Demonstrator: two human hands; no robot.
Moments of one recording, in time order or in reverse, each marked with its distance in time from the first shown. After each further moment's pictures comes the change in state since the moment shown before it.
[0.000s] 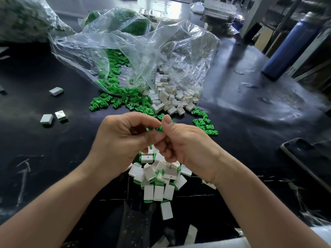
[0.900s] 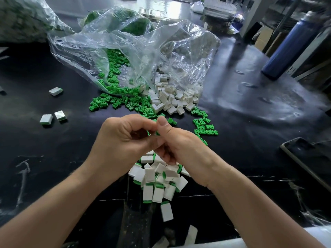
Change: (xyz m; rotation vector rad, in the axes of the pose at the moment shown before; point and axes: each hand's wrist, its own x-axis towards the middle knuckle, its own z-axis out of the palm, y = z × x) left_hand -0.003 -0.003 -0.001 -0.035 -0.107 0.095; right_hand -0.002 -0.001 0.012 -0.118 0.097 0.015
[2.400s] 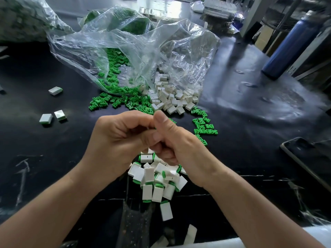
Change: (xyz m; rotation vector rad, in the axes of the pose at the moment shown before) left_hand -0.003 0.003 -0.002 -0.098 0.008 0.065; right_hand -0.005 -0.006 0.003 0.024 -0.116 -0.142
